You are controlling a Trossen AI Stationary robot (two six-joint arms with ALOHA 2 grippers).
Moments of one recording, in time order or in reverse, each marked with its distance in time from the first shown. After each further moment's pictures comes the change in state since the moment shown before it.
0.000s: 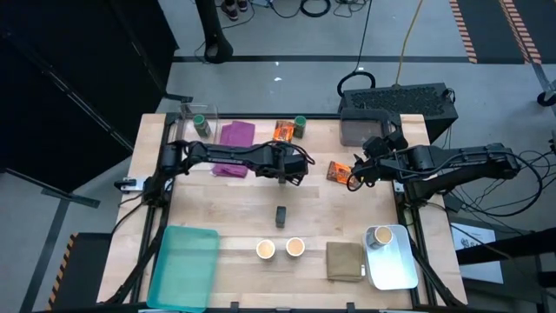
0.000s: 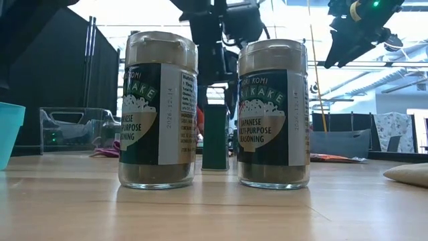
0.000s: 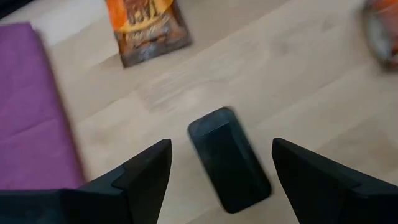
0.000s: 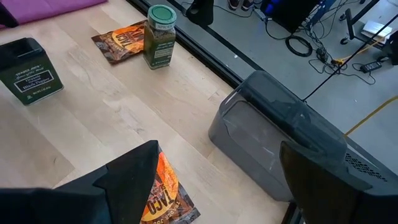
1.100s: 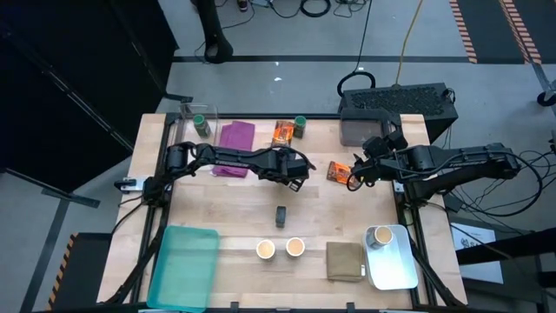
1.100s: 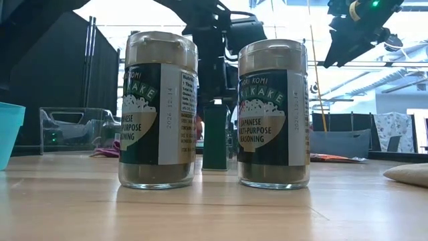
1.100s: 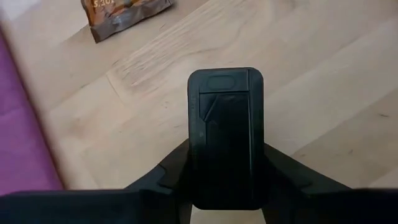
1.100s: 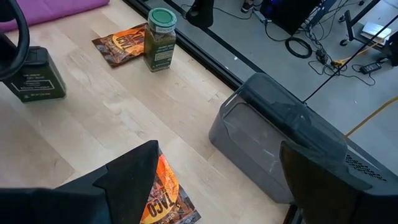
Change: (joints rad) left arm -0.001 0.061 -0.026 0.033 0.059 0.048; right arm 0.000 0.000 0.000 0.010 0.006 -0.003
